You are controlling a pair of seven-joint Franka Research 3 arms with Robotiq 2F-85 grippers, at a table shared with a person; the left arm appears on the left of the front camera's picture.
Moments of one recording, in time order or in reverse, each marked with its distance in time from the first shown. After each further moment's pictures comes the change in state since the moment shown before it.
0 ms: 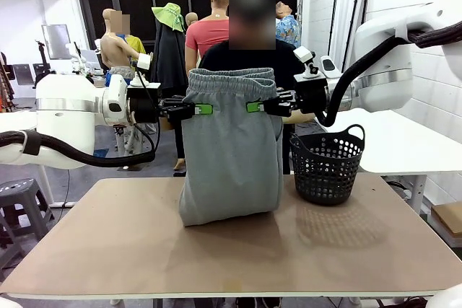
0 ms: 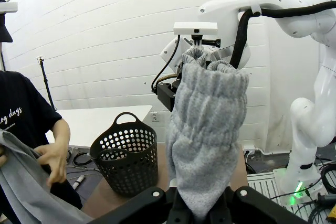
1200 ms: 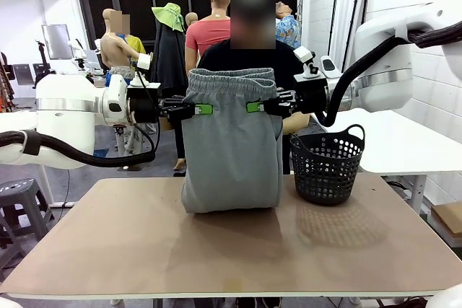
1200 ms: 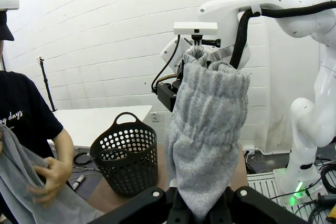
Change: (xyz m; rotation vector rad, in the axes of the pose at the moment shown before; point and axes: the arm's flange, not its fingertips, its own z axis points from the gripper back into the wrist) left arm 0.000 0.000 0.000 0.000 0.000 0.000; right arm 0.000 0.000 0.000 0.000 0.000 0.000
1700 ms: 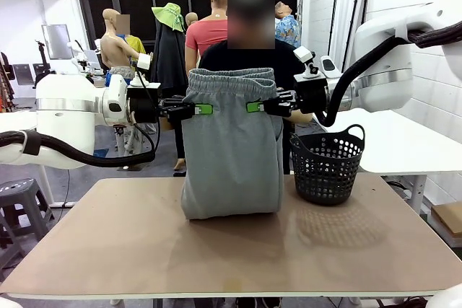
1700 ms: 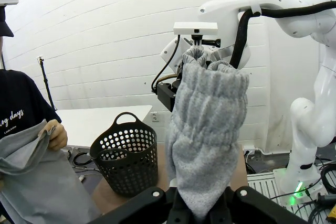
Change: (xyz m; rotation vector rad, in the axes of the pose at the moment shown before) left arm 0.000 0.000 0.000 0.000 0.000 0.000; right arm 0.000 0.000 0.000 0.000 0.000 0.000
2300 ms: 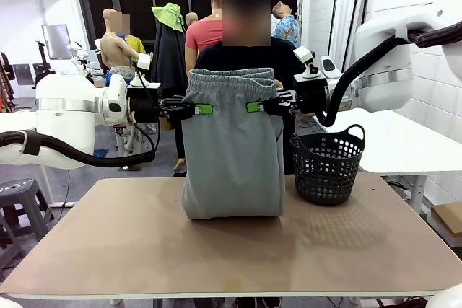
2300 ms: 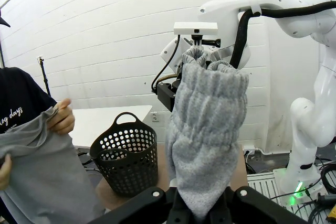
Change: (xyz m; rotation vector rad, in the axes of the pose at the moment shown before) left arm 0.000 0.000 0.000 0.000 0.000 0.000; right arm 0.000 0.000 0.000 0.000 0.000 0.000
